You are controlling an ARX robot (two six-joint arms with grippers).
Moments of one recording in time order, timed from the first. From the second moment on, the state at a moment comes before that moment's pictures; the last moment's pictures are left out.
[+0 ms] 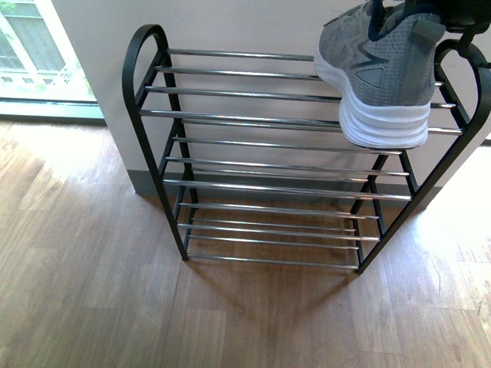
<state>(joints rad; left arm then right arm) -0.42 0.78 0.40 -0.14 -0.76 -0.12 0.28 1.84 1.03 0.39 0.33 0.17</state>
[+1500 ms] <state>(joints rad) -0.42 0.78 0.40 -0.14 -0.76 -0.12 0.07 1.45 0.84 0.23 0.12 -0.21</state>
